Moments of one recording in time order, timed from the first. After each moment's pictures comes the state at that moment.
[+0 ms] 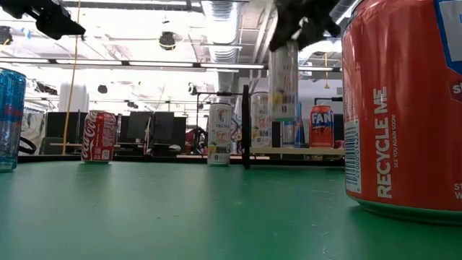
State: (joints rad) left arm -0.23 0.16 0.73 -0.86 -0.30 -0.05; right arm 0.08 1.44 1.27 -0.66 0.76 0.59
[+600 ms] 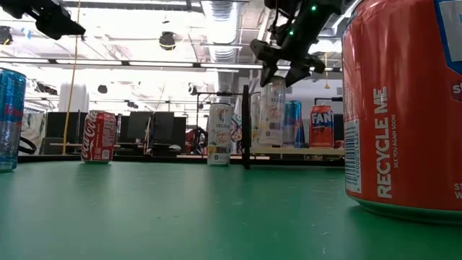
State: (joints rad) left arm -0.23 0.16 0.73 -0.86 -0.30 -0.05; right arm -0.20 1.58 1.26 -0.48 0.68 0.62
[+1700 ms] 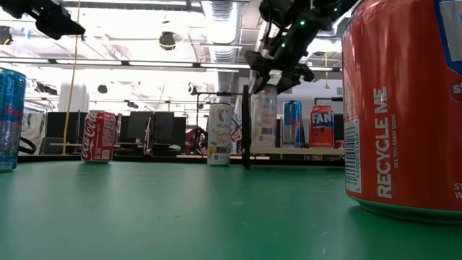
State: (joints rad) left arm -0.23 0.16 0.73 -0.86 -0.30 -0.05; right arm -0.30 1.64 1.27 -0.36 0.59 0.49
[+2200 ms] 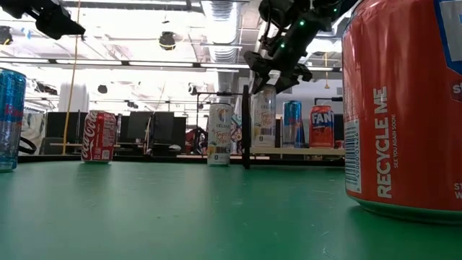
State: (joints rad) left arm -0.23 0.16 0.73 -0.86 -0.29 -0.05; right arm -0.30 1.64 1.27 -0.35 0.57 0.44
